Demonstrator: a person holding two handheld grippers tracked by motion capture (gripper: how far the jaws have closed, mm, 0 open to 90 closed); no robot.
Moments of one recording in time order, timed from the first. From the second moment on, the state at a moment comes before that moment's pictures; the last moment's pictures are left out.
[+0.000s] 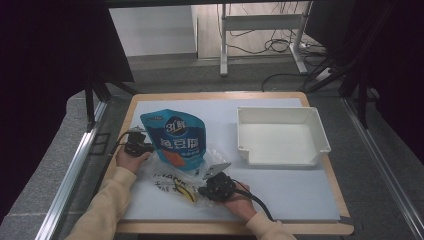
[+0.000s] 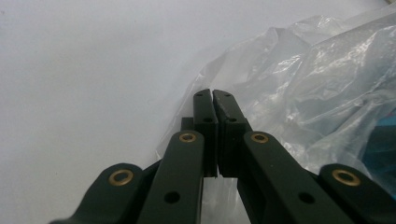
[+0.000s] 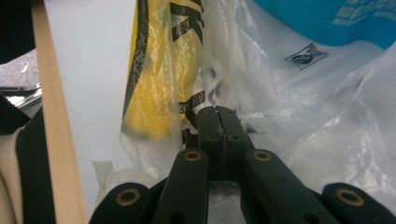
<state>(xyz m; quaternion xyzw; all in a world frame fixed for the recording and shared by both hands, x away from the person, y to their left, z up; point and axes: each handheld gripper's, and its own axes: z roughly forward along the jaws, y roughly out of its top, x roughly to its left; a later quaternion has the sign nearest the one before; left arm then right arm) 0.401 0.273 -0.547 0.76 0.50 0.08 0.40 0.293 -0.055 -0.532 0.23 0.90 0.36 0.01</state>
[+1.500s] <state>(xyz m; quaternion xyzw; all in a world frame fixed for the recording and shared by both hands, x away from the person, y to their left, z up) 0.303 0.255 -0.480 0.80 0.41 0.10 0.44 0.298 -0.058 -0.520 0.24 0.89 0.38 0.03</state>
